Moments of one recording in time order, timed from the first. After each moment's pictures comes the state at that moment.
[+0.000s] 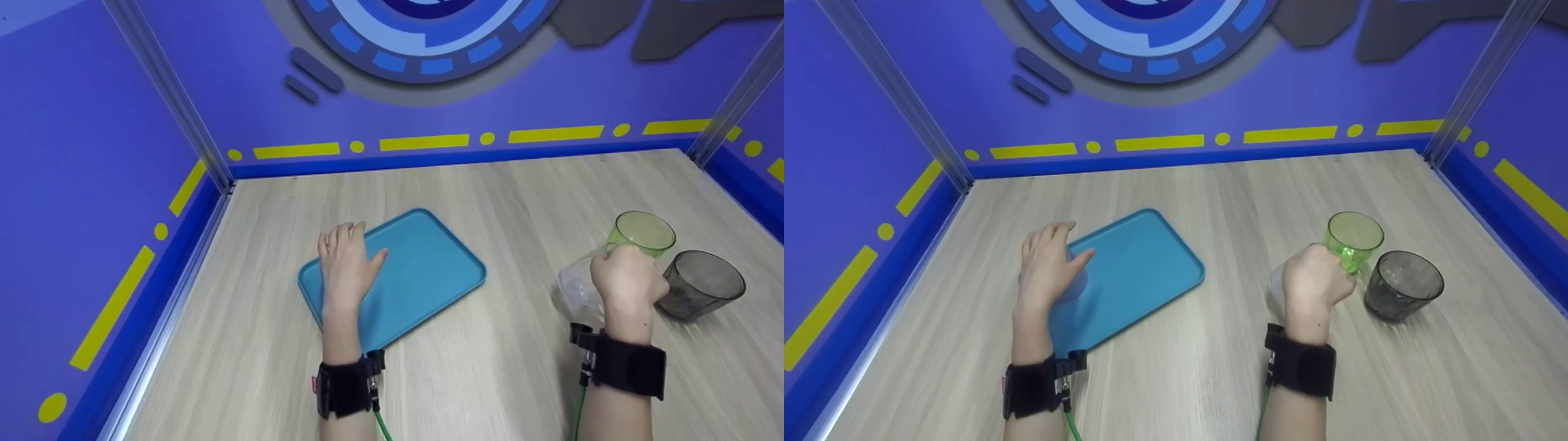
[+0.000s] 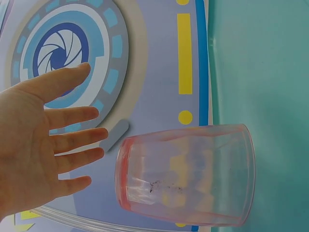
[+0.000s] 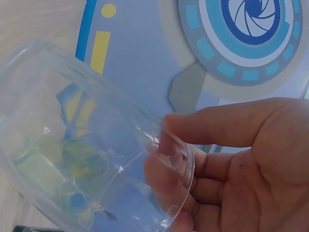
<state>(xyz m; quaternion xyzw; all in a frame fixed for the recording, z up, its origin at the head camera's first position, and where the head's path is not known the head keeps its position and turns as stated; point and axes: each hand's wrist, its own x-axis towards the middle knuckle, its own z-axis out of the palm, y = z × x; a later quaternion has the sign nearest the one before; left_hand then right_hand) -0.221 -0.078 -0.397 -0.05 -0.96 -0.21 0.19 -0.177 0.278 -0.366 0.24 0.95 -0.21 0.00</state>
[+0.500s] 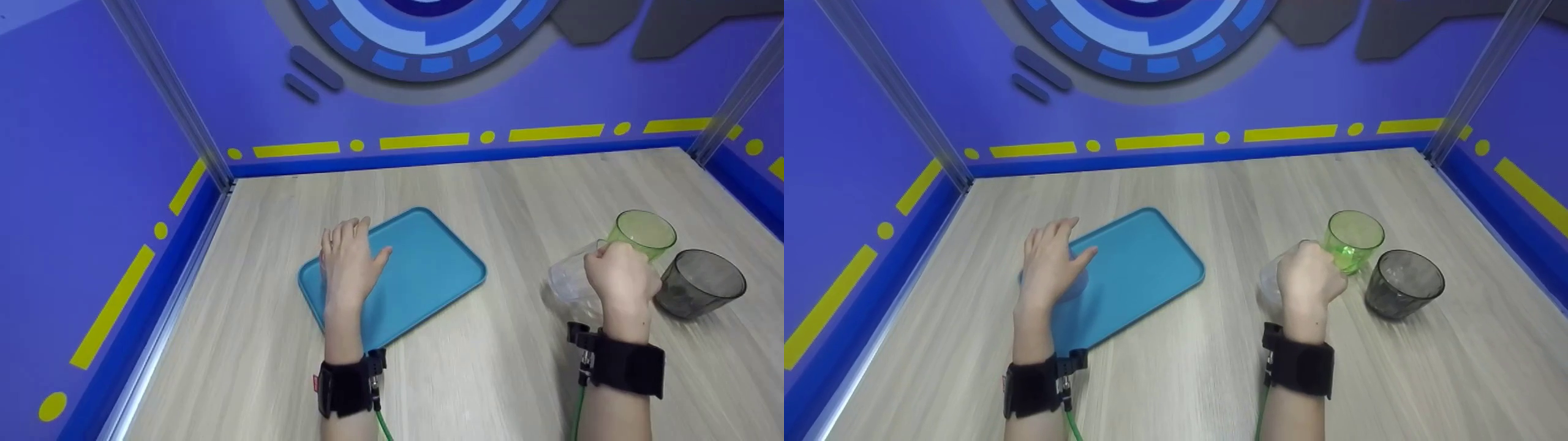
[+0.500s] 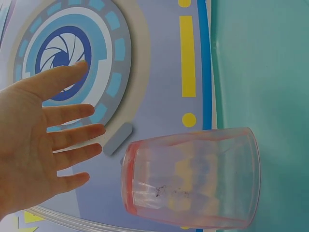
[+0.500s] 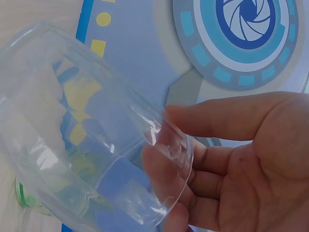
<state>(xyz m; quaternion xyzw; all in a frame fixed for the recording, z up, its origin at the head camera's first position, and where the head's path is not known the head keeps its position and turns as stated) -0.219 -0.073 -0.394 -0.07 -0.96 -0.21 0.19 -0.177 0.273 -0.364 0.22 0.95 -0.21 -0.03</state>
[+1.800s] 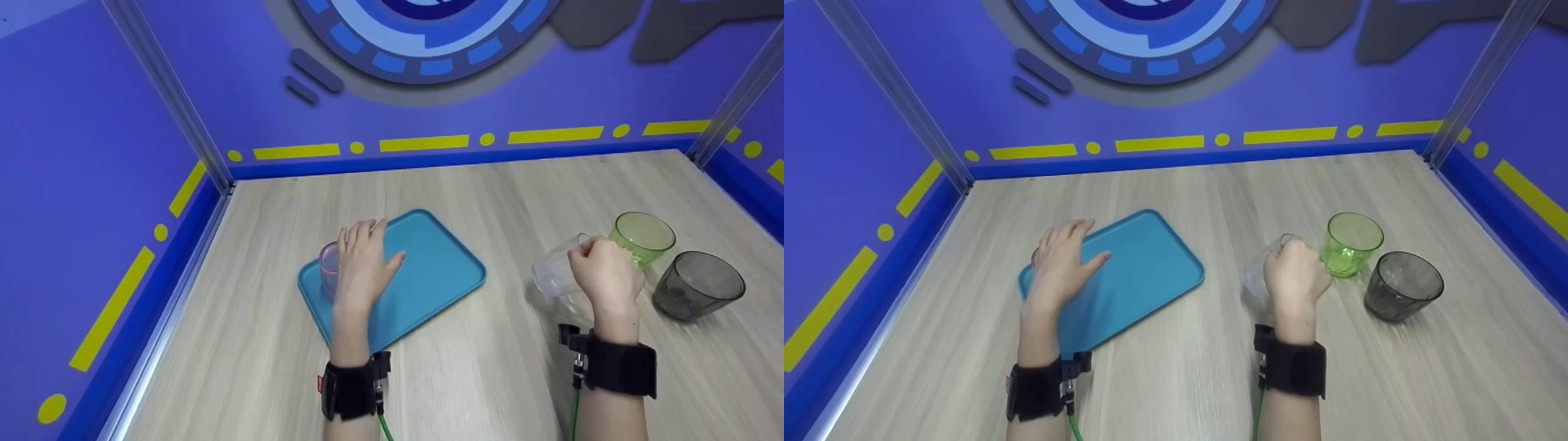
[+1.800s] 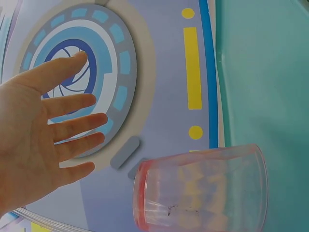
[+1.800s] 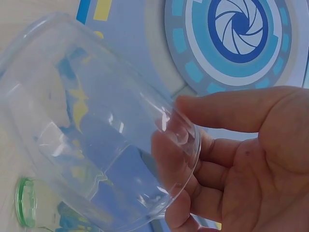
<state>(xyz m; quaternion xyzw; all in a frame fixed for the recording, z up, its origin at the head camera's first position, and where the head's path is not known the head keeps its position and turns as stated) -0.216 -0.062 -0.390 -0.12 -0.95 -0.21 0.17 -0.179 0.259 -0.367 0.17 0.95 -0.24 -0.08</state>
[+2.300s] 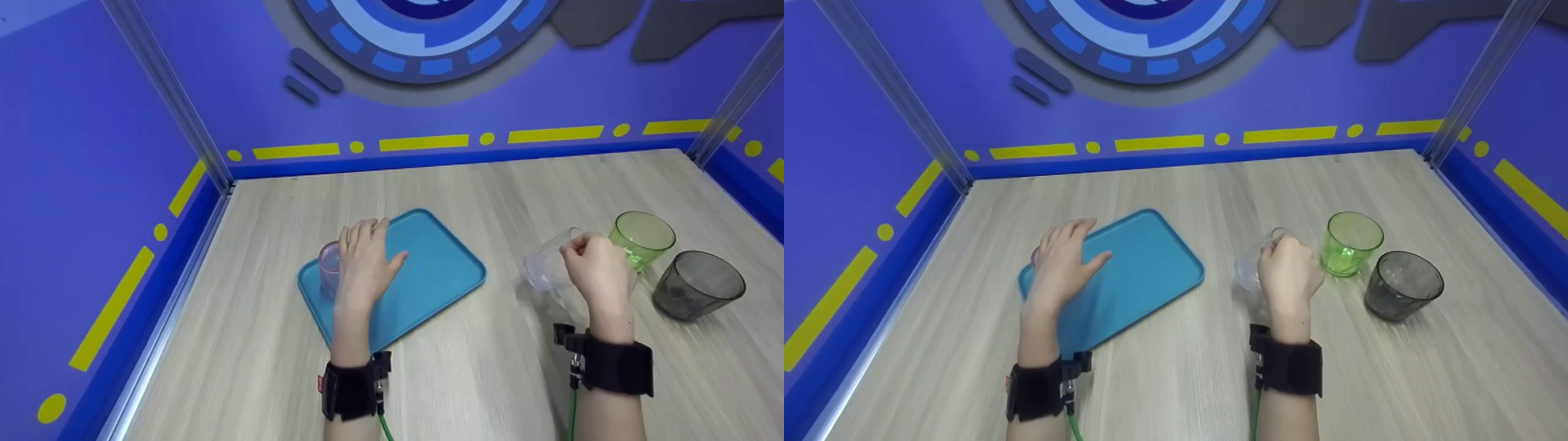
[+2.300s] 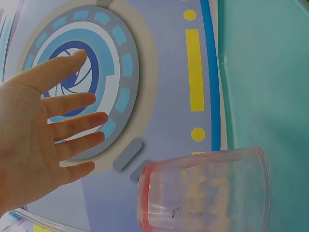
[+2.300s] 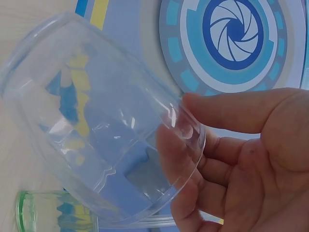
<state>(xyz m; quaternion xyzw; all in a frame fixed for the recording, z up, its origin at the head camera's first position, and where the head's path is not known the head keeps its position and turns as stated) -0.214 -0.059 -0.388 -0.12 -0.96 -0.21 0.17 -0.179 0.252 -0.367 0.15 0.95 -0.25 -0.10</state>
